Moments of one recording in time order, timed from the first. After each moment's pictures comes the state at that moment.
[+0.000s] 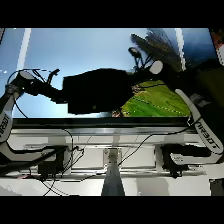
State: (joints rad) left arm 0.20 -1.49 0.98 0.90 -1.41 -1.00; right arm 0.32 -1.46 1.18 -1.01 0.89 1.28
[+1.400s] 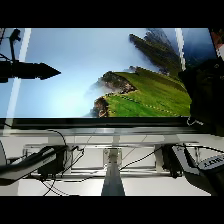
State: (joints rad) left arm 0.31 -1.18 1.19 0.61 -1.49 -0.91; right arm -1.10 -0.91 1.37 -1.55 1.41 1.73
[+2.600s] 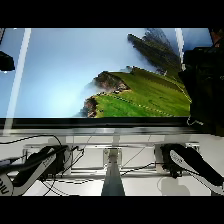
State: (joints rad) left arm 0.31 -0.95 1.35 1.29 -1.22 -1.02; right arm 0.05 -0.97 1.36 -1.52 1.24 1.55
